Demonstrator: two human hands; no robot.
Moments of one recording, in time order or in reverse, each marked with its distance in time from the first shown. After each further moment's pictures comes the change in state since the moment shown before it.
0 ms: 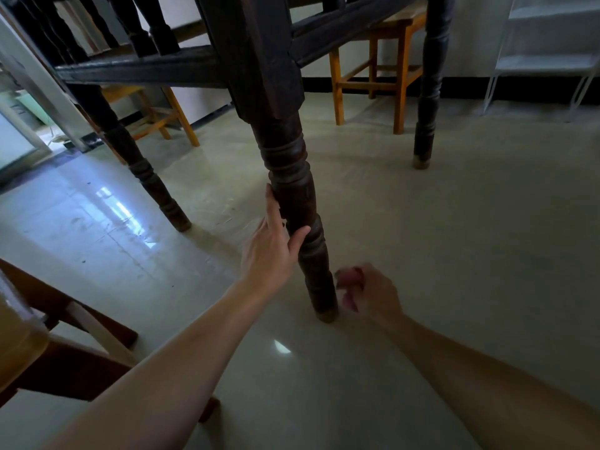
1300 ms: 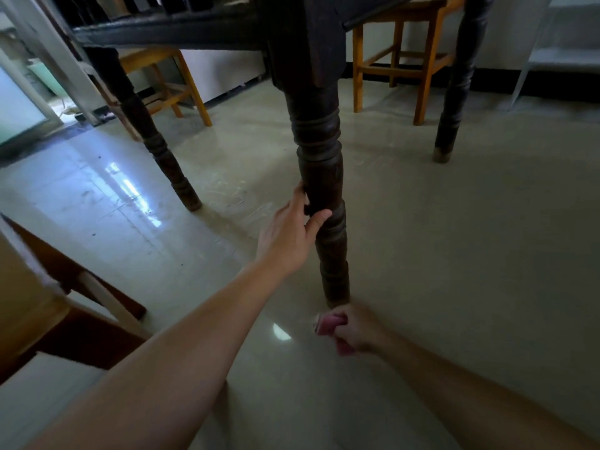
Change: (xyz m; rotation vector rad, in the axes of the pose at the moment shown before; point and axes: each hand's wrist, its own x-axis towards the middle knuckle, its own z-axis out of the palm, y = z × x) left_hand 0.005 -0.013 0.001 -0.109 -0.183 -0.109; right_hand -0.029 0.012 0.057 -0.014 -0.537 0.100
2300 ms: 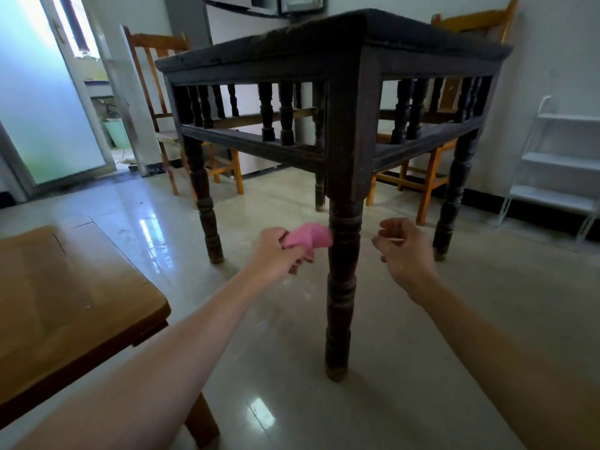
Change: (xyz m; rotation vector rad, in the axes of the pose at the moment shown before) left_hand -0.018 0.029 -0.128 -0.509 0.059 -0.277; right_hand -0.114 -0.188 -0.138 0.250 0.748 -0.447
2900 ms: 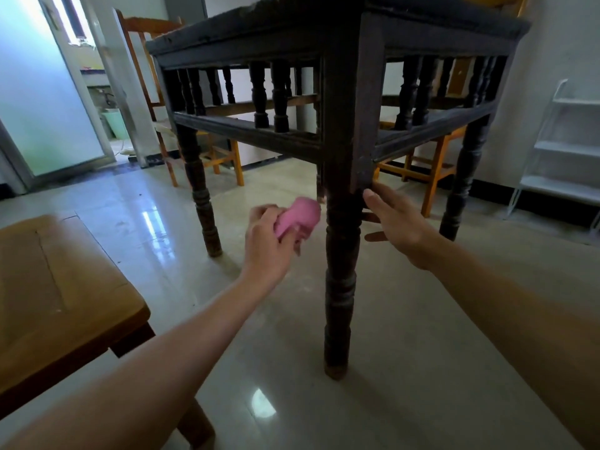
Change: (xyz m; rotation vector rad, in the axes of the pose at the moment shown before) left_hand 0.026 -0.025 0.020 0.192 0.405 0.338; right_hand 0.040 -0.025 0.000 0.112 -0.406 -0.069
